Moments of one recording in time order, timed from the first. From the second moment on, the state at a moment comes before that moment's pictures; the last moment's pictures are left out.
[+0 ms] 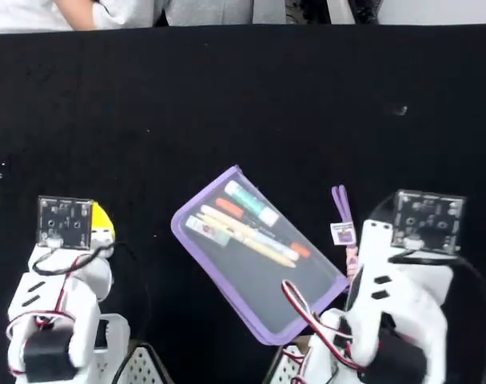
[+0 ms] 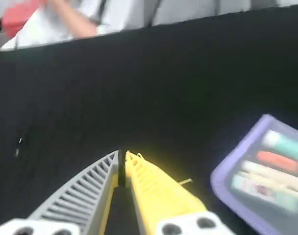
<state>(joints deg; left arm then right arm) -10.0 -102.1 63.4 71.6 -11.9 24.8 -91.1 51.2 73.3 17.1</state>
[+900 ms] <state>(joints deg) -14.0 -104.3 96.0 70.2 -11.8 25.0 -103.3 96.6 65.0 18.5</state>
